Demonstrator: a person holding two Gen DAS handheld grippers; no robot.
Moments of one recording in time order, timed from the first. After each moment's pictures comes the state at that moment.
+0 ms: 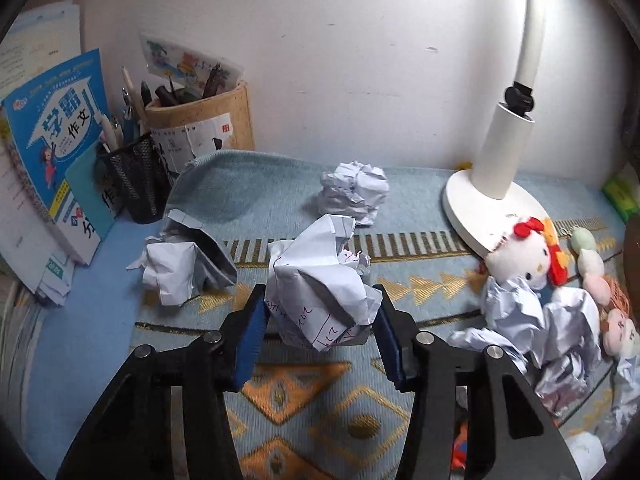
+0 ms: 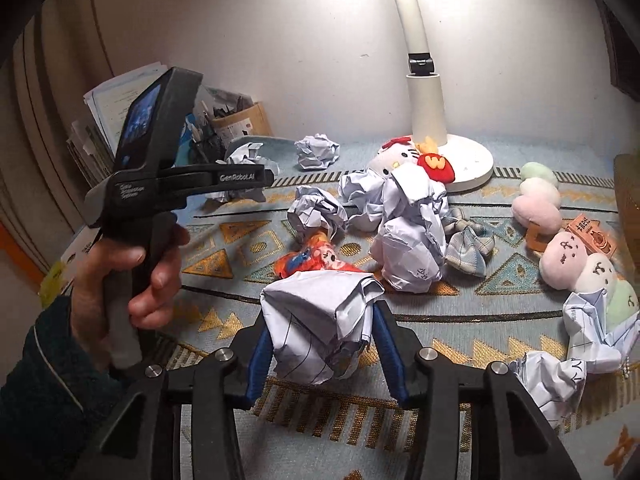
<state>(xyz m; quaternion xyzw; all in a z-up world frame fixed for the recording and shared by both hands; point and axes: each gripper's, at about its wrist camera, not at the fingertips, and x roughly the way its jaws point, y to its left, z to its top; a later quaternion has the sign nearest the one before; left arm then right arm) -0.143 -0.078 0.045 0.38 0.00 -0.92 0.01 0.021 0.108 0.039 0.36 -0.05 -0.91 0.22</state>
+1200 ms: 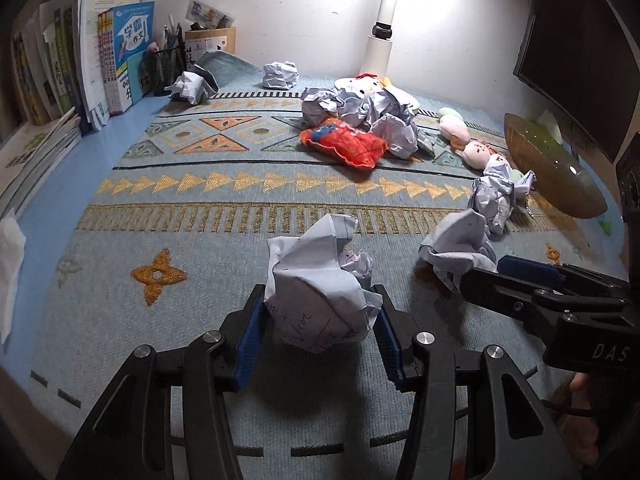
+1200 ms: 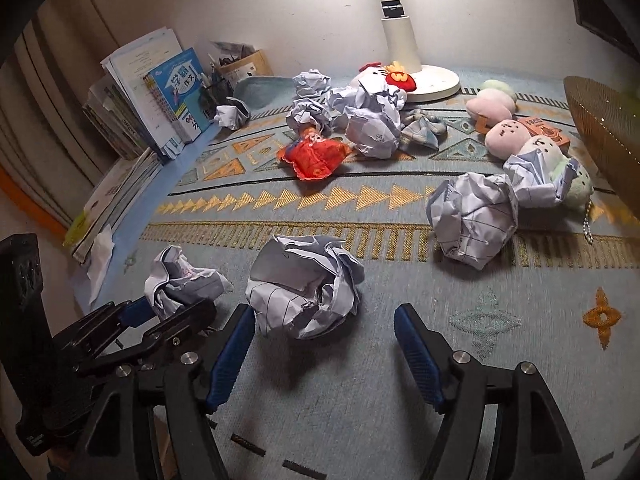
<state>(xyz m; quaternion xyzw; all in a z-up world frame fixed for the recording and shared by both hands) 0.112 -0.010 0.019 0.42 0.06 -0.91 -0.03 0.096 0.155 0.027 0.46 -0.05 -0.86 0.23</state>
